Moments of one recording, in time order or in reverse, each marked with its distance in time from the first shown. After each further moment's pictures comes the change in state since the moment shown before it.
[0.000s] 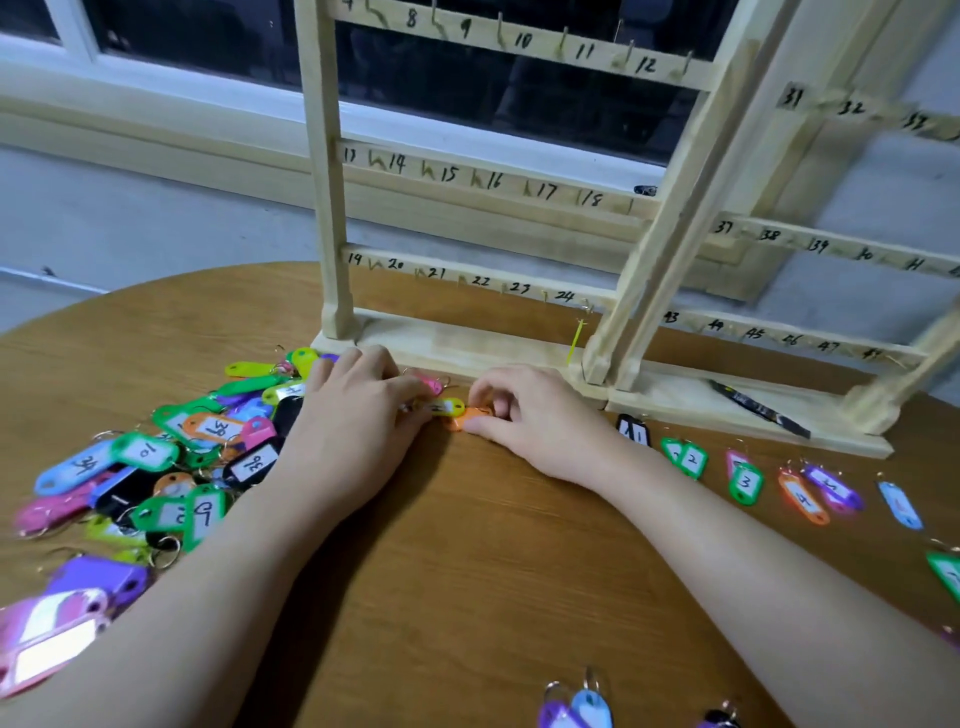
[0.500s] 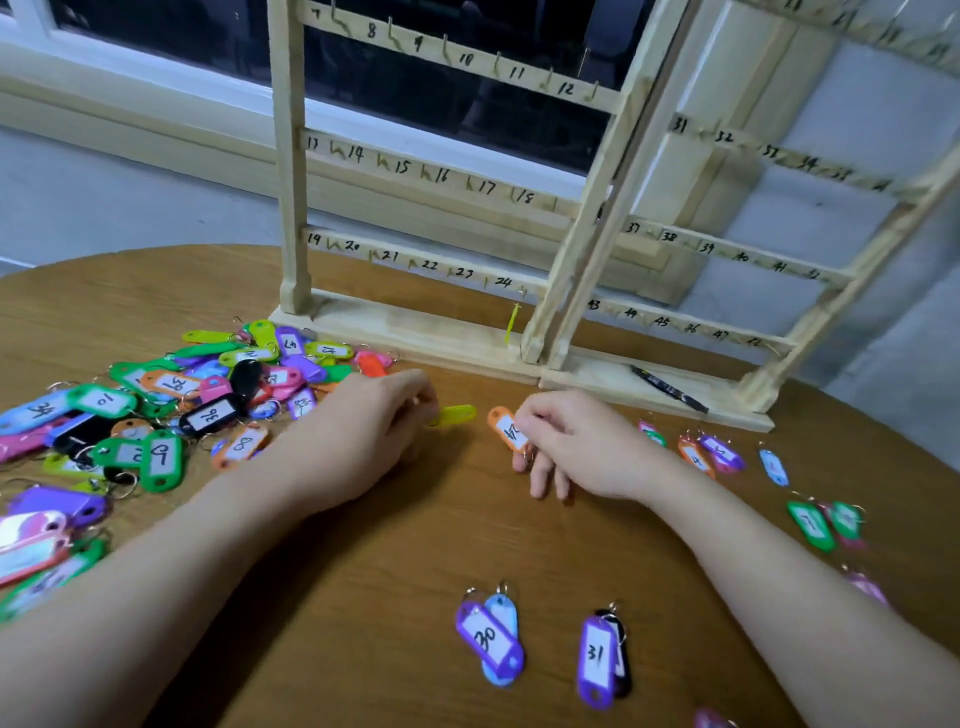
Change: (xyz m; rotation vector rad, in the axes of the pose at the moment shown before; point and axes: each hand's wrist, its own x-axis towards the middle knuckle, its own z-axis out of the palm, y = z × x) left_hand -0.027 0.056 -0.023 -0.476 -0.193 0.099; right_hand -0.099 0.004 -0.051 0.259 -0.197 0.307
